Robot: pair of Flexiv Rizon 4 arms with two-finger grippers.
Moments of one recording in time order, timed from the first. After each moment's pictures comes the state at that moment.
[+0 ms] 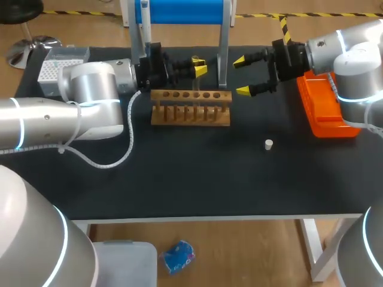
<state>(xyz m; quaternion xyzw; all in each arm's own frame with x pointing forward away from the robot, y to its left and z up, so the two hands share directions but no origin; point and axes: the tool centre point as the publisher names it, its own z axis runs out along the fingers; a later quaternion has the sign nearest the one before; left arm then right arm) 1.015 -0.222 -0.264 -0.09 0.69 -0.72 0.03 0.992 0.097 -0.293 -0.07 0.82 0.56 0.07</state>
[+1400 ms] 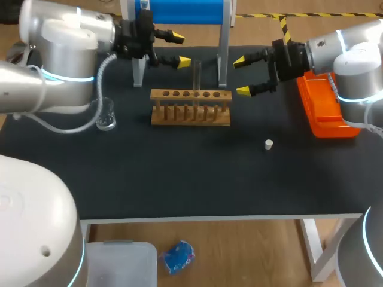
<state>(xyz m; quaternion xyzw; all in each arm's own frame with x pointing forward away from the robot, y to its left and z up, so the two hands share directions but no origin) 0.999 -0.157 -0.194 -0.07 0.82 -0.56 0.06 0.992 0.097 -0.293 -0.07 0.82 0.56 0.07</state>
